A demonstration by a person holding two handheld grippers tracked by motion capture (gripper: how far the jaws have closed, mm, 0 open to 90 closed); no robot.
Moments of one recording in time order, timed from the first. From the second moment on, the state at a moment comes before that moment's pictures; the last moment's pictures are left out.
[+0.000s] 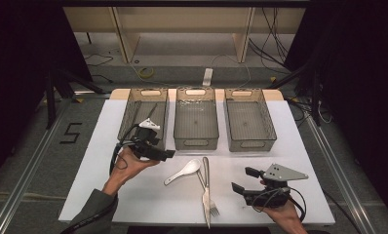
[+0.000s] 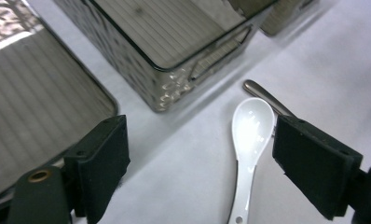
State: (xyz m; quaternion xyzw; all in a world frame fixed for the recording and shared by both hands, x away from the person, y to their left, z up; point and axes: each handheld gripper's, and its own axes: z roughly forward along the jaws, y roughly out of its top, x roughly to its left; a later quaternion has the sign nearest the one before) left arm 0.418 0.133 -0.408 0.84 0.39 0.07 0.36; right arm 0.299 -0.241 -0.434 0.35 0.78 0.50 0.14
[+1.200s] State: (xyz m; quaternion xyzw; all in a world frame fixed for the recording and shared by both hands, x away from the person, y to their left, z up) left arm 0.400 0.093 -0.452 0.90 0.35 0.04 0.25; right arm 0.299 -0.240 -0.436 0.34 0.78 0.50 0.13
